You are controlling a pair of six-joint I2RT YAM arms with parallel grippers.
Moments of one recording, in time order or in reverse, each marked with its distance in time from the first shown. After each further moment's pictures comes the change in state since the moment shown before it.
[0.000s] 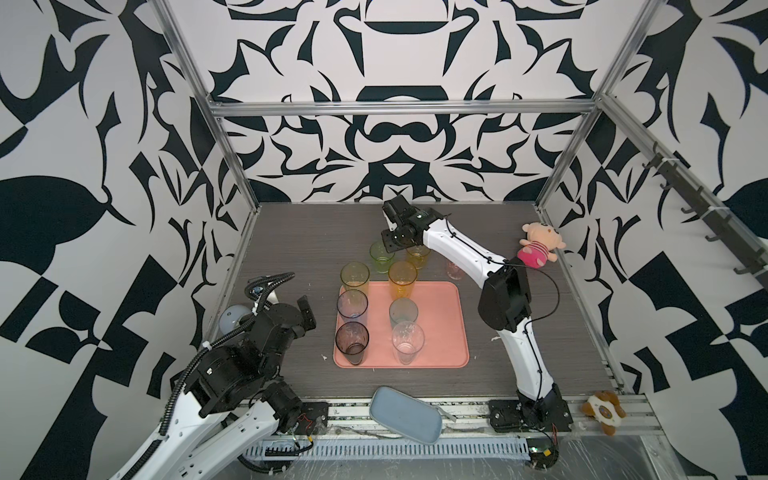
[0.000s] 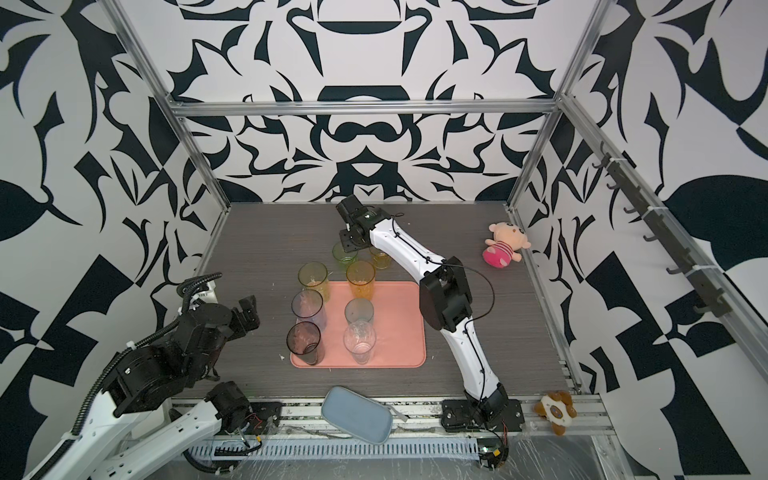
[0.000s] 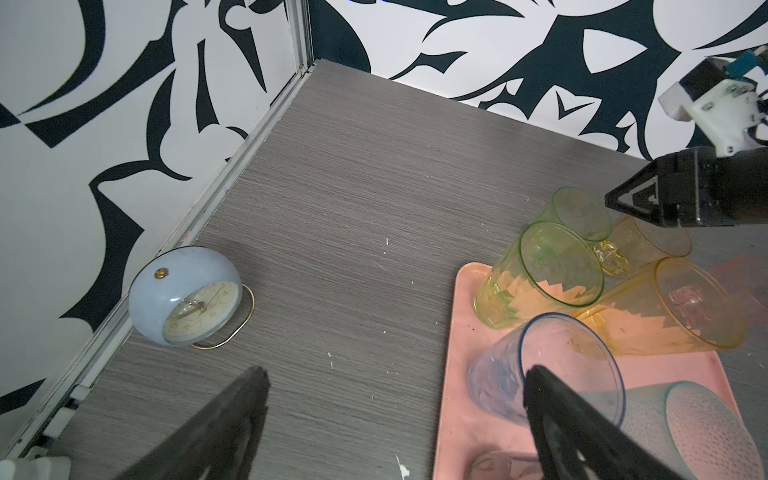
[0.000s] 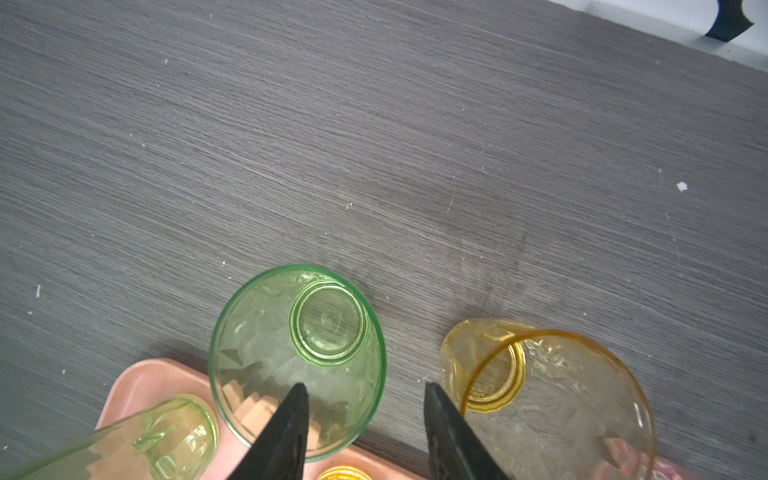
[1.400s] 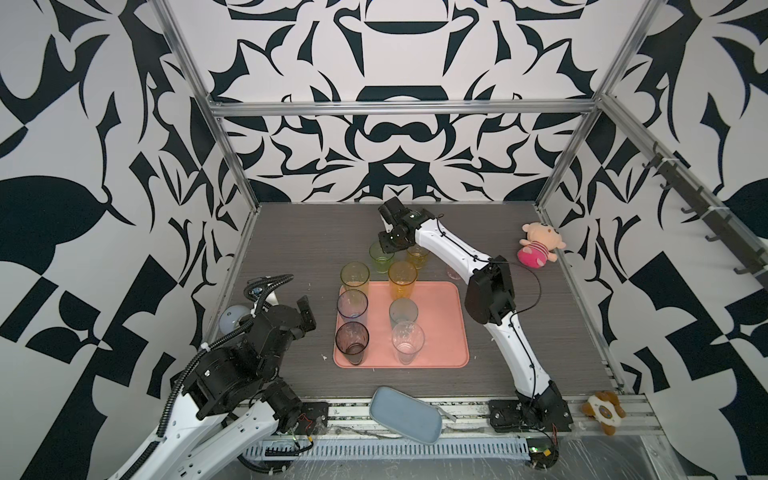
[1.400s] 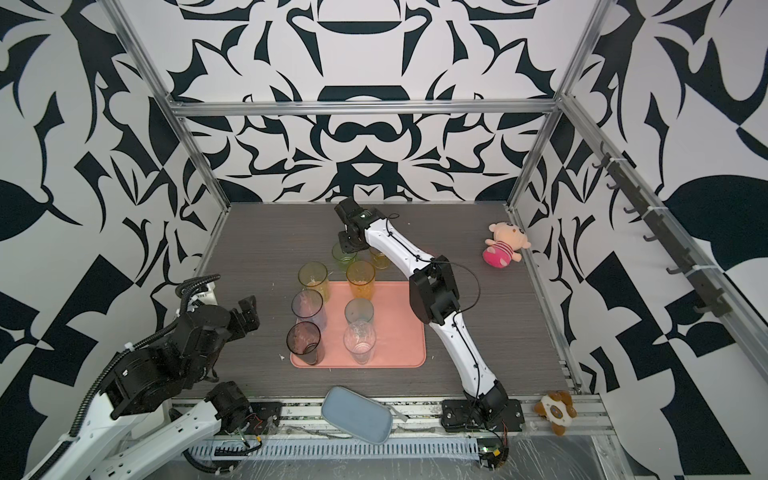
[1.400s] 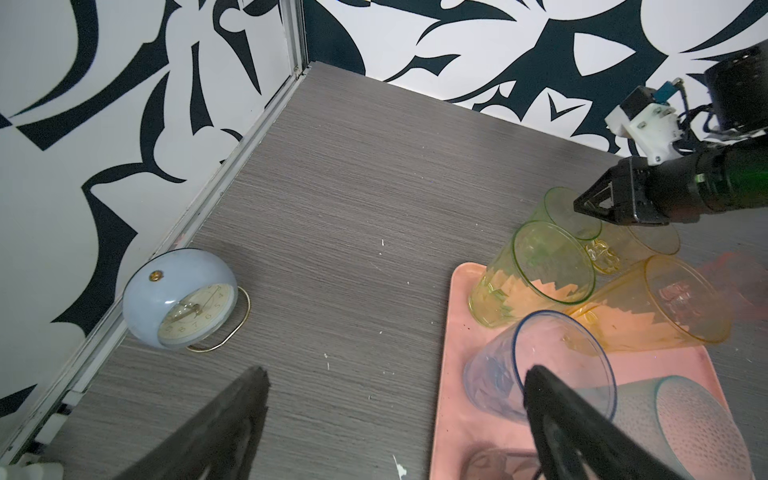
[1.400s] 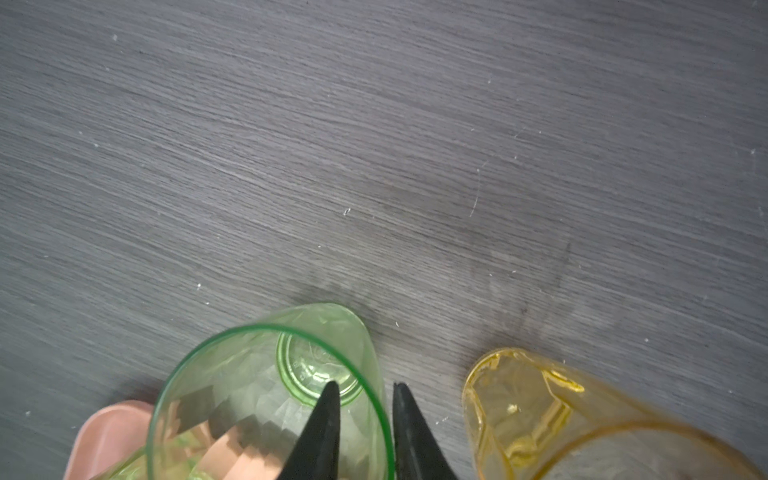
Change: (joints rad) left arm -0.016 -0.012 0.000 0.000 -0.002 0.000; right arm -0.018 0.167 0.168 -0.061 -0.034 0.030
